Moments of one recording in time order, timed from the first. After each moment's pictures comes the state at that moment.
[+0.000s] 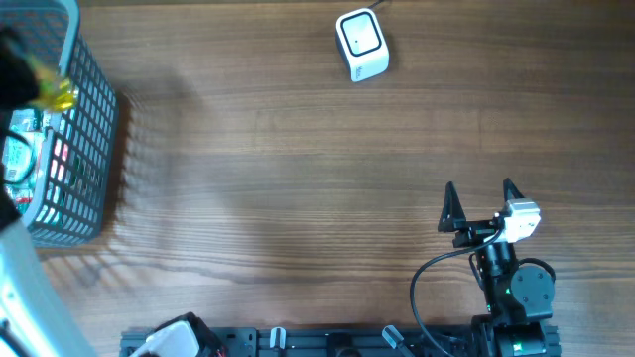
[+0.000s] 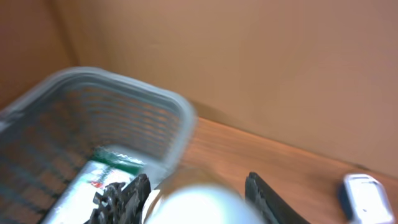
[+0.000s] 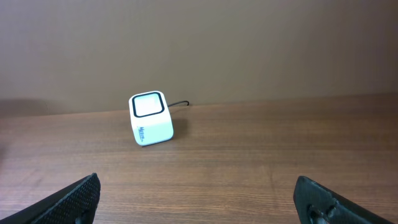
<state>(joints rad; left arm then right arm) 0.43 1.33 1.92 -0.99 0.17 -0.05 0.10 0.03 0.01 0.01 0.01 0.11</state>
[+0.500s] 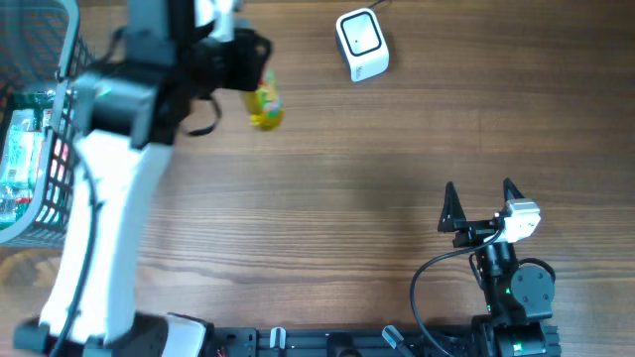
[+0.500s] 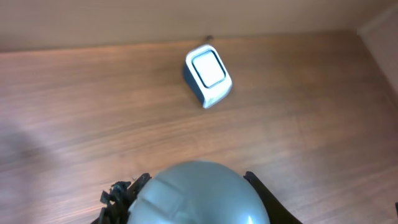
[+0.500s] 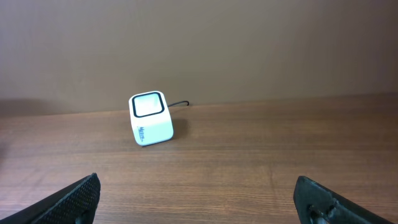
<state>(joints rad) -0.28 1.58 1.92 -1.07 0.18 -0.18 0.10 0.03 0.01 0.01 0.01 0.11</state>
